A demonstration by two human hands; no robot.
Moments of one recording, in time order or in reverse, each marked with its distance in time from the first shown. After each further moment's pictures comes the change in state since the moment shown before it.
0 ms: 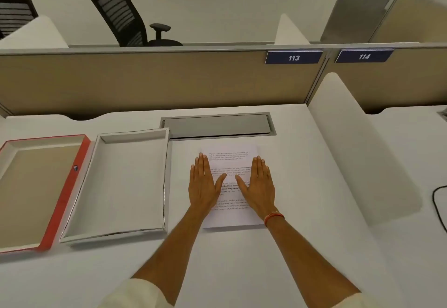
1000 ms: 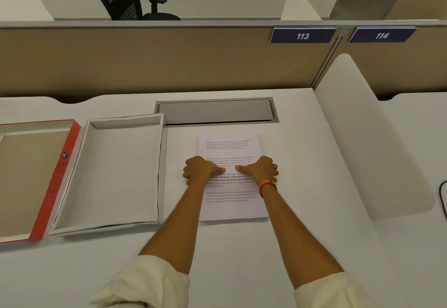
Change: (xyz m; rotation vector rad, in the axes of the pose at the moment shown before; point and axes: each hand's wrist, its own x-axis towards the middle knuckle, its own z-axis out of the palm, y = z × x) left_hand 0.056 0.019 -0.008 -0.124 -0.358 -0.770; right_hand 0.059 -0.001 -0.006 0.317 -0.249 0.672
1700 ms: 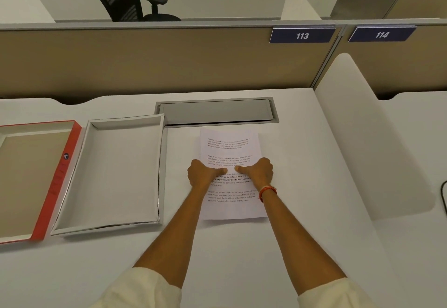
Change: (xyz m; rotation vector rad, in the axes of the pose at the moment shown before) left_hand -0.008 -0.020 0.011 -0.257 0.065 0.186; right_hand -0.007 0.007 0.003 0.119 0.007 -0.157
